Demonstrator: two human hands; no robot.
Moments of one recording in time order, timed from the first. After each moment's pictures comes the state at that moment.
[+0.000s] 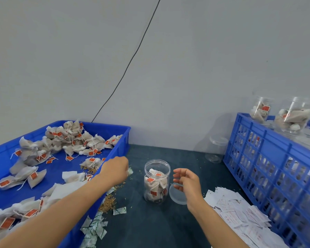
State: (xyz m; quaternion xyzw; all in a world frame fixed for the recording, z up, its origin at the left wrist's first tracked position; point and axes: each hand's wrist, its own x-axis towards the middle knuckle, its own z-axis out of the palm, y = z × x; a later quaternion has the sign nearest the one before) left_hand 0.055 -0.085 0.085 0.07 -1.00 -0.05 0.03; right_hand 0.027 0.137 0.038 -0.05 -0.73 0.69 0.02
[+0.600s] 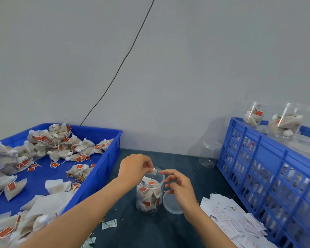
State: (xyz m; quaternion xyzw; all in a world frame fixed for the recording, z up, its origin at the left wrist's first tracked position) left_hand 0.010 -0.032 0.084 -0.03 -0.97 -0.20 0.16; right_hand 0.022 0.137 0.044 0.10 -0.77 0.63 0.02
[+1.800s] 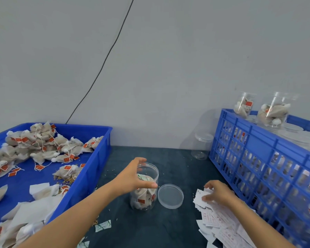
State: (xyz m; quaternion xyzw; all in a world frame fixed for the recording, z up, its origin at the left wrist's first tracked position) left_hand 0.005 -0.041 0.041 -0.10 -0.87 -0.49 -0.02; right_hand -0.035 0.280 0.003 -0.04 -0.97 0.22 -0.08
